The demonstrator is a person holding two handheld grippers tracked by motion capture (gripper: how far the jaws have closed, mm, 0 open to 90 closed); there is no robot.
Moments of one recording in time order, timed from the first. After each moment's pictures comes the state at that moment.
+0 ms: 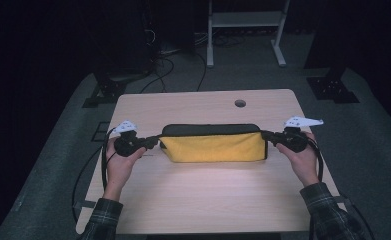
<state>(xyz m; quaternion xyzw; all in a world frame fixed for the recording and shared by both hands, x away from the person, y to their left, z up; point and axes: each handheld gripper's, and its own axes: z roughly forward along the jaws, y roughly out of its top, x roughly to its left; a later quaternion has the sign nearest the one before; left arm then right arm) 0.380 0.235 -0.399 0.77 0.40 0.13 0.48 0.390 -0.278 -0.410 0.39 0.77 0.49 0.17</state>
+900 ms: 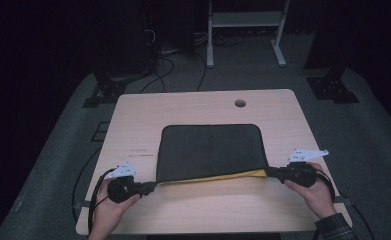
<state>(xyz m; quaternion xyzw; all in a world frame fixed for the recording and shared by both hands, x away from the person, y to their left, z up) 0.276 0.239 -0.438 0.83 0.38 0.05 0.41 0.308 -0.284 -0.441 0.35 0.82 0.44 0.09</state>
